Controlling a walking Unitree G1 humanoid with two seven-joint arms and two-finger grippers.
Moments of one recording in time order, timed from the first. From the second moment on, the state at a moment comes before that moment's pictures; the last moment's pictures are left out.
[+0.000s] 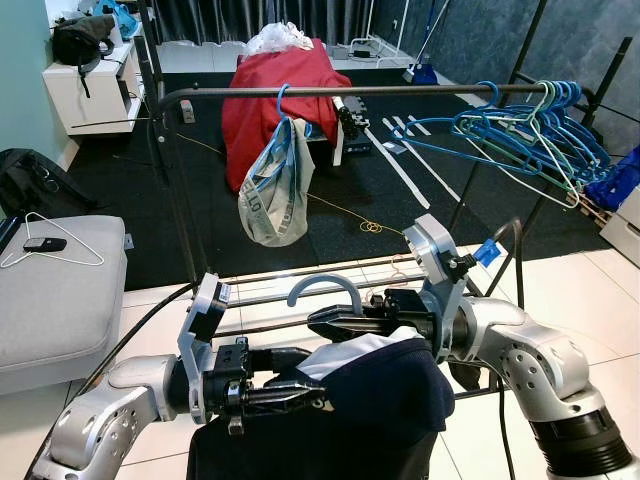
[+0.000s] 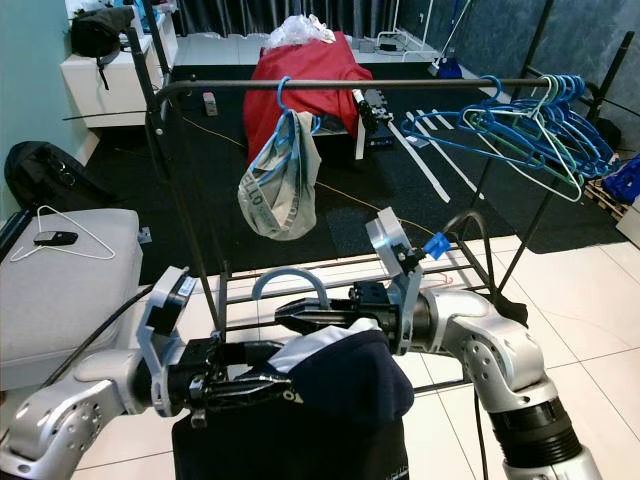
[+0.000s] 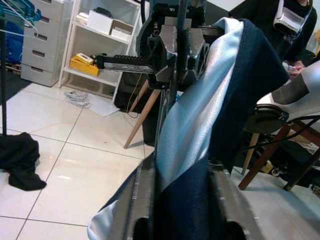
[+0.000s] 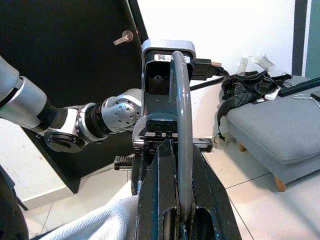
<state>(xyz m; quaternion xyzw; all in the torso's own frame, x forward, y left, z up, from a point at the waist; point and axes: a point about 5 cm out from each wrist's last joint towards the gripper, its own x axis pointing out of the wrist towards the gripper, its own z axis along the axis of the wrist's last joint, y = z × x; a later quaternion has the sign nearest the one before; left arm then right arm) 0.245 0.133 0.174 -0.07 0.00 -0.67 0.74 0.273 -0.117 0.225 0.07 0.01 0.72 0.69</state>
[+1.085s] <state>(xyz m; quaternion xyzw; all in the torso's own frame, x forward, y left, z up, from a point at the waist) 0.255 0.137 0.186 -0.05 -0.03 -0.66 0.75 0.275 -0.119 0.227 0.01 0.00 0.71 0.71</state>
